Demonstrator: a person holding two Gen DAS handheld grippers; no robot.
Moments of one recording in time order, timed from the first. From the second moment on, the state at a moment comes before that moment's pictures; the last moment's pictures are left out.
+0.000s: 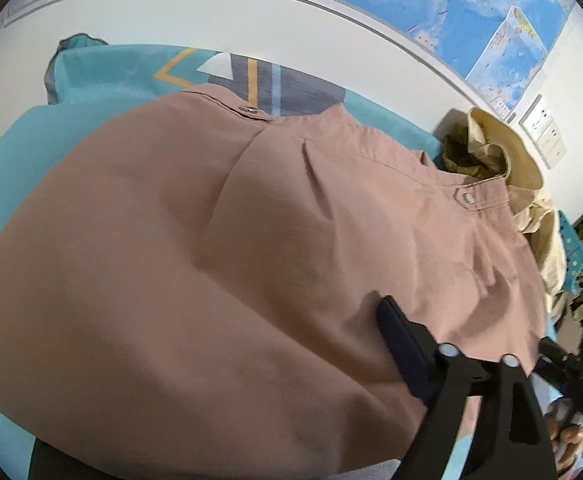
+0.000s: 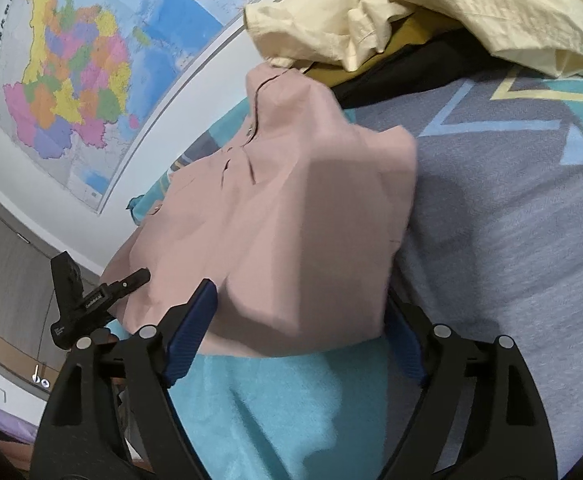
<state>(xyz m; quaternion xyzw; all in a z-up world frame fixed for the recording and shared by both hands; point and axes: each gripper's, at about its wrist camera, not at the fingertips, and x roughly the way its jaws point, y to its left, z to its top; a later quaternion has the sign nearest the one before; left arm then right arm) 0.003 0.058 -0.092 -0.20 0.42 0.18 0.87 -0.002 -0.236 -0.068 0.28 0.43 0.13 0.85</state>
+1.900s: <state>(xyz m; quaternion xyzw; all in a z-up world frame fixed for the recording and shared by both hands) 0.090 0.127 -0.073 -0.03 0.45 0.21 0.87 0.134 -0.147 -0.062 0.02 0.46 0.13 0.88</state>
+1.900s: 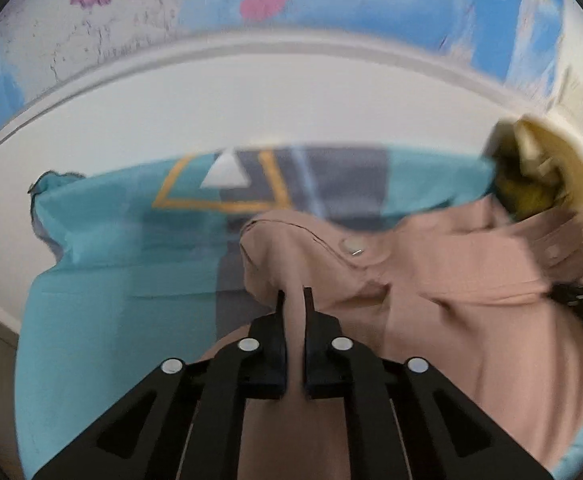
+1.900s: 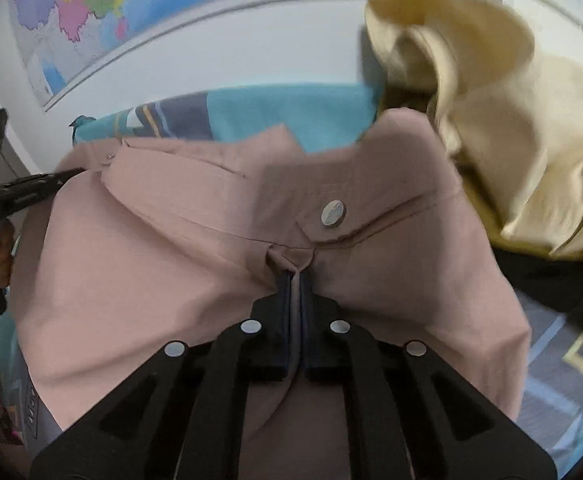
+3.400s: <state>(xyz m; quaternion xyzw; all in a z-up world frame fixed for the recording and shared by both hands) -0.014 0.095 -0.093 -0.05 0.44 0.19 0.88 0.038 -0.186 -0.050 0.06 0.43 0.18 0.88</state>
